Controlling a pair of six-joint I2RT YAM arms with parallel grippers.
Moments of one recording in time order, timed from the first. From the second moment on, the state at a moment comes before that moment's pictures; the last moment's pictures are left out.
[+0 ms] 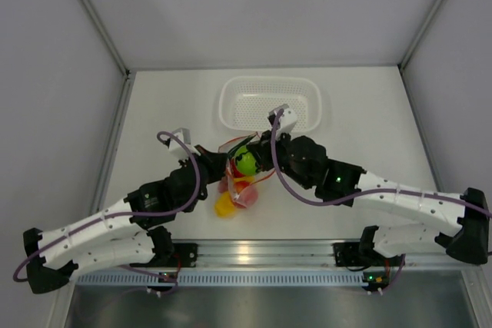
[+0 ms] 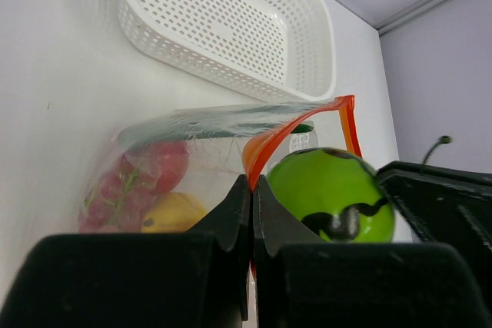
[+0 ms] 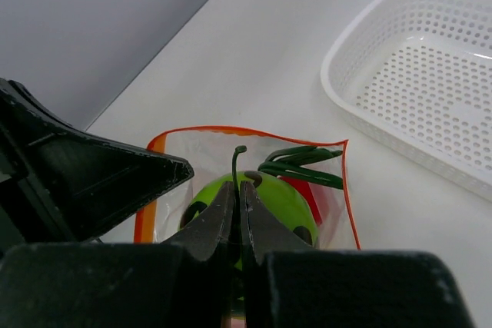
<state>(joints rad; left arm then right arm) -1.11 0.78 0.77 -0.38 -0.77 -1.02 1.15 1.17 0.99 -0.01 0.40 0.36</state>
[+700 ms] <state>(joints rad) -1.11 0.74 0.73 -0.38 -0.77 -1.01 0.70 1.35 1.41 -0.28 0.45 0.30</state>
